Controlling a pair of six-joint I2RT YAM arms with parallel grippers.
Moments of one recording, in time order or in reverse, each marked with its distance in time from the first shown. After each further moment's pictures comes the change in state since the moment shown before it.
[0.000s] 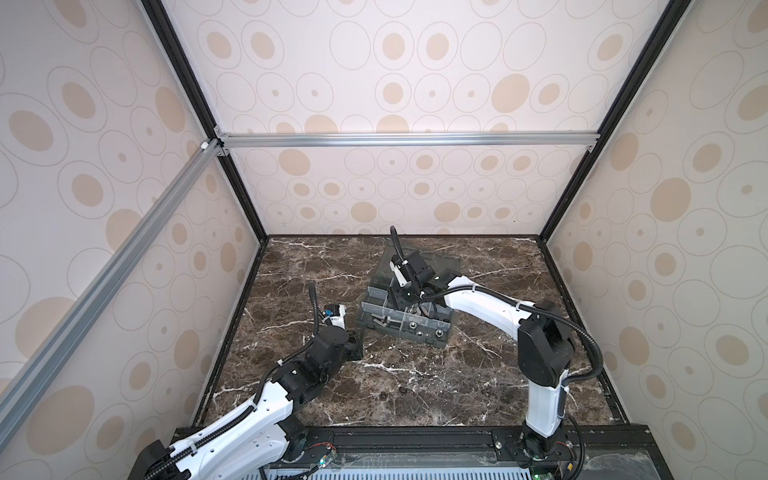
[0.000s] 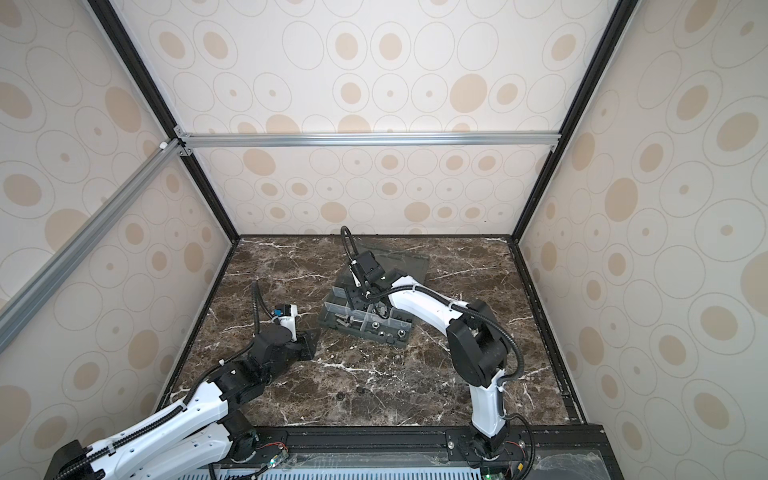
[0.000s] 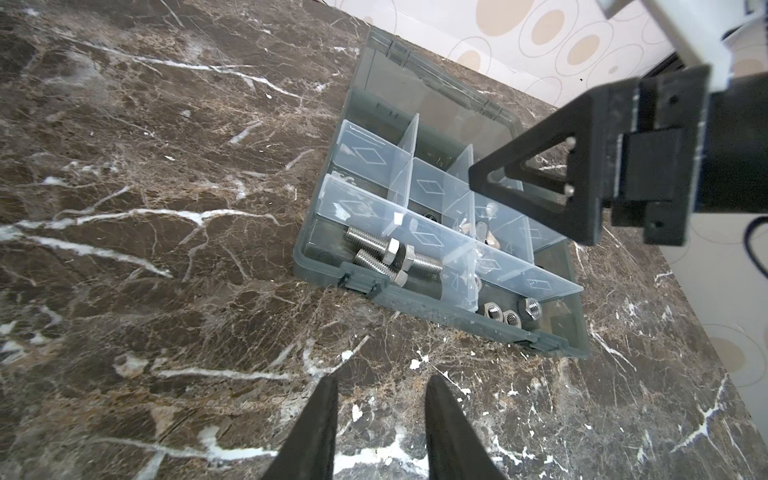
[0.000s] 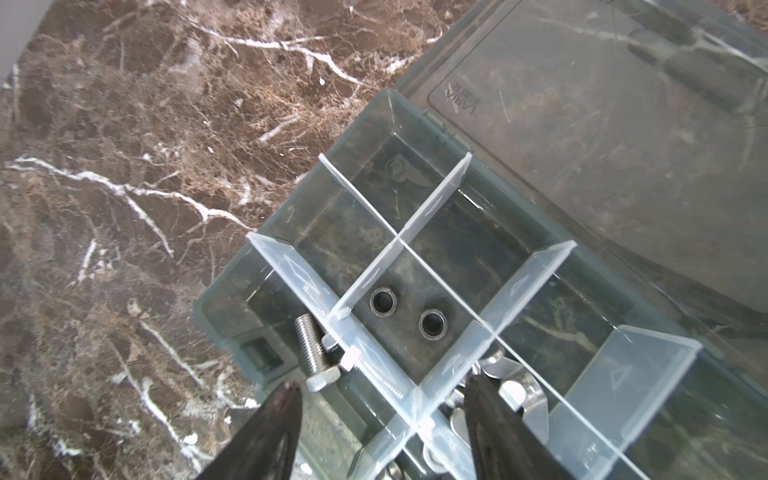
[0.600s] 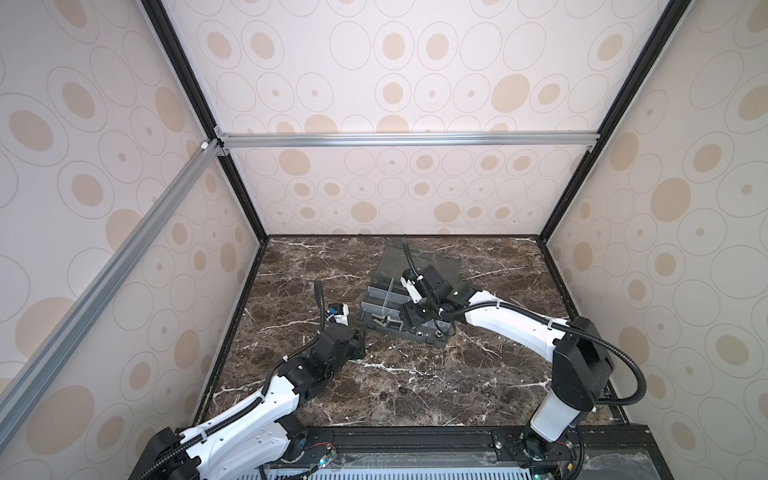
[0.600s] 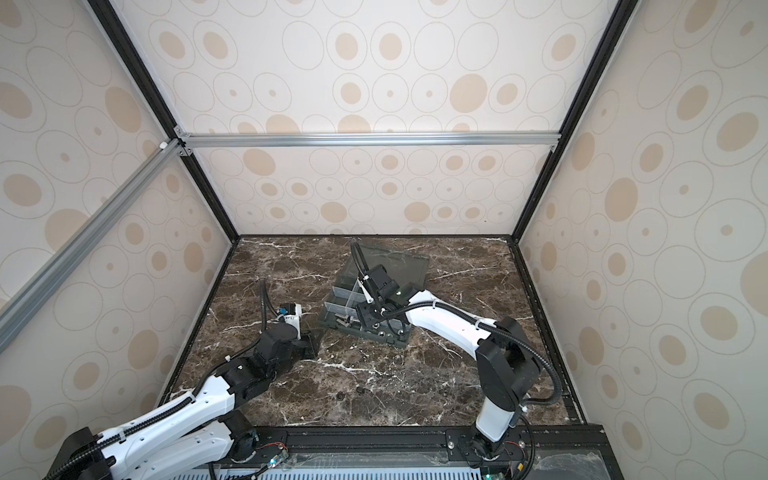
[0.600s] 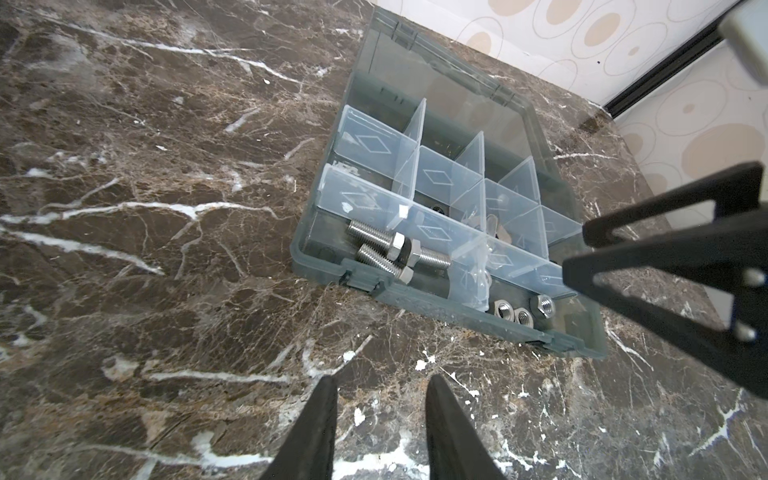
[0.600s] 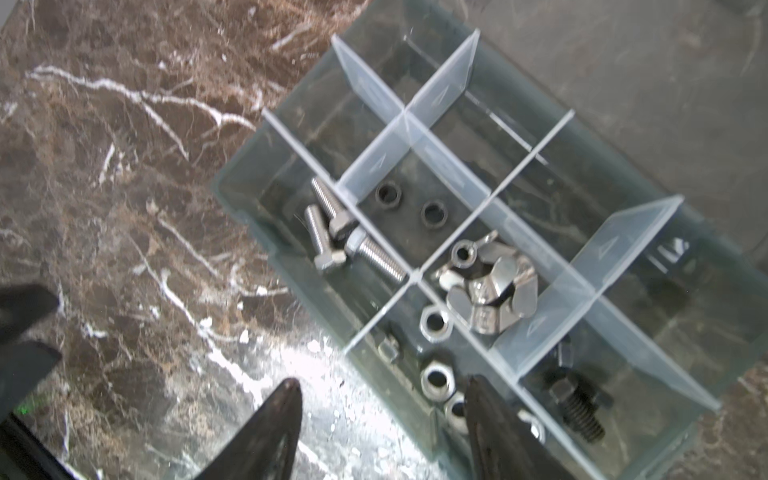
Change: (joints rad) left arm 0.001 0.075 0.013 0.032 0.007 0.000; right arm 0.043 -0.232 -0.265 -0.039 -0.024 0.001
